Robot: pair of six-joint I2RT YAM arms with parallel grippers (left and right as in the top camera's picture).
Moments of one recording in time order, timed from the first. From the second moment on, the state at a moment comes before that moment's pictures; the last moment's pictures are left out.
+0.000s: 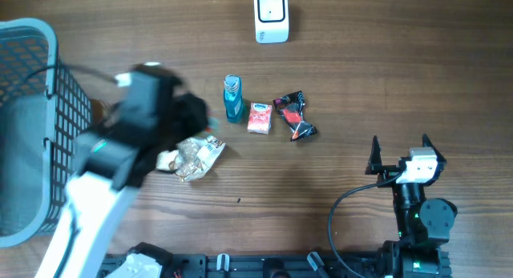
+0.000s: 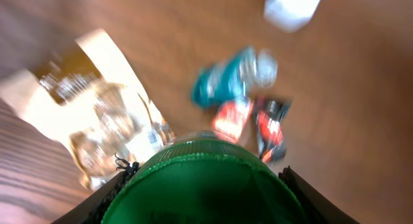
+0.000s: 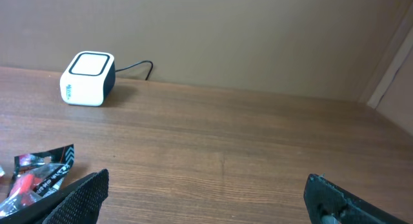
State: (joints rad) left arm -0.39 1.21 1.34 -1.11 -0.04 -0.80; right arm -0.11 0.08 0.01 0.00 -0.09 -0.12
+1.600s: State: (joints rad) left arm -0.04 1.38 1.34 -1.14 -0.13 -0.82; right arm -0.11 0.08 0.01 0.13 -0.50 0.10
